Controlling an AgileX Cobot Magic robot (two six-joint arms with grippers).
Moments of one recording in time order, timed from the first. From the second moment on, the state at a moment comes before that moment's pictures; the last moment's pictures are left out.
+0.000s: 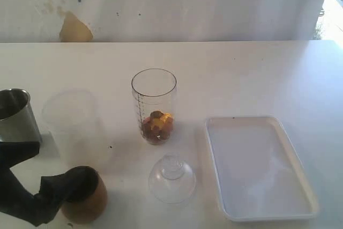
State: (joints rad) left arm -0.48 1.05 -0.10 0.37 -0.43 -0.39; right arm 0.02 0.01 0.00 -0.04 0.35 0.04
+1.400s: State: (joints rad) left arm -0.47 1.68 -0.10 -0.64 -1.11 0.13; right arm 0.02 0.01 0.00 -0.04 0.35 0.04
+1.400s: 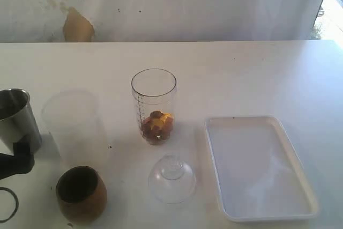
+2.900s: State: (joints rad) left arm -0.39 1.91 -0.28 -0.61 -1.20 0.08; right arm 0.02 0.01 0.00 -0.04 0.35 0.04
